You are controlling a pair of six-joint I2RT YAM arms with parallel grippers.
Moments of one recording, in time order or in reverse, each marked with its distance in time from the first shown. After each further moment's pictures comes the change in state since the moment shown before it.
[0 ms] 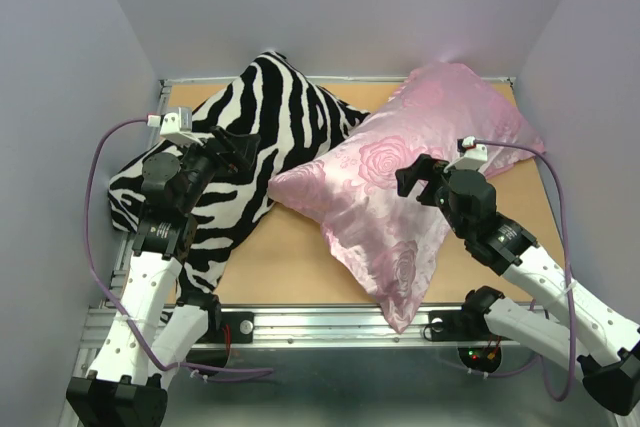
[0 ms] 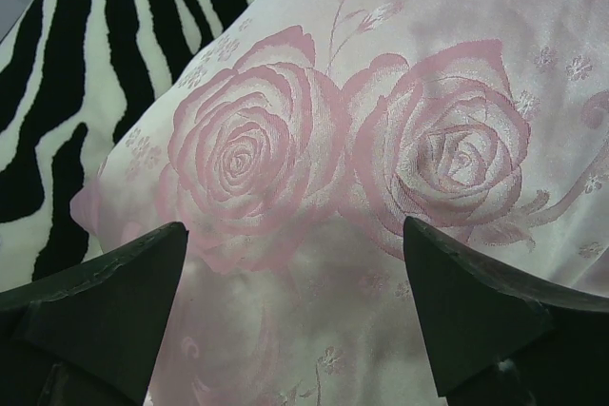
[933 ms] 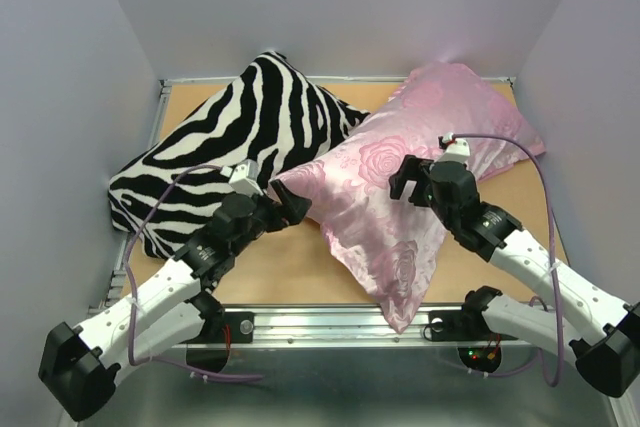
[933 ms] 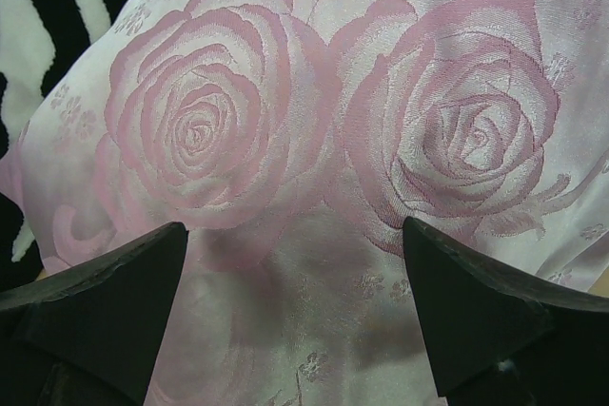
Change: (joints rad) left arm -0.502 -0.019 -0.300 -0.051 -0.352 -0.282; right arm 0.000 0.130 0.047 -0.079 -0.016 -0.013
